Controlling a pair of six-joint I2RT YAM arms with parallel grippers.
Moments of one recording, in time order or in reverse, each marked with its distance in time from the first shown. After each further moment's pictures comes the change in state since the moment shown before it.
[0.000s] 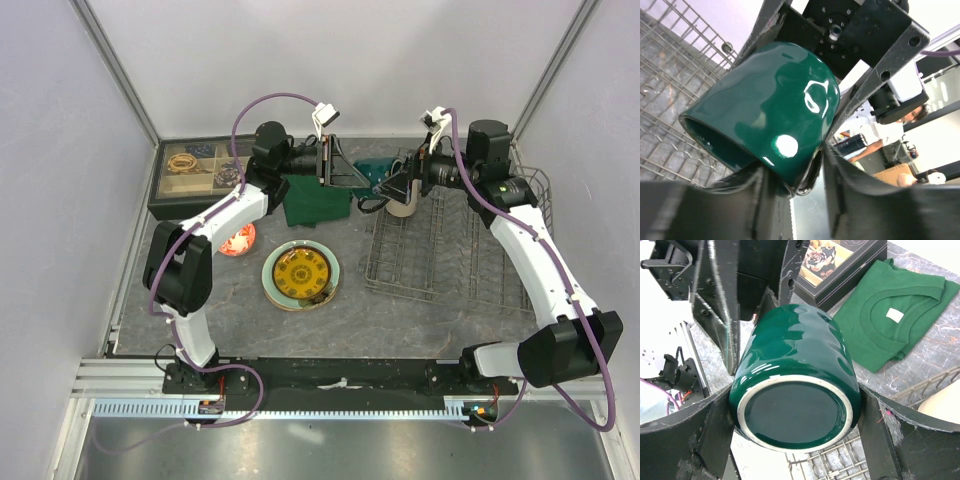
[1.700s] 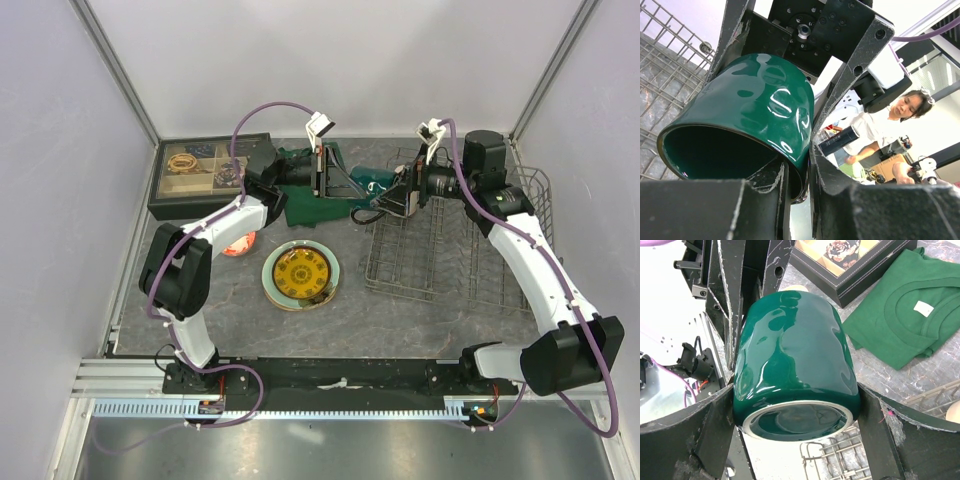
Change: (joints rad) left arm -0.006 -0.027 -0.146 0.350 0.019 -0.181; right arm 0.016 -0.040 -0.091 0.041 -0.065 0.020
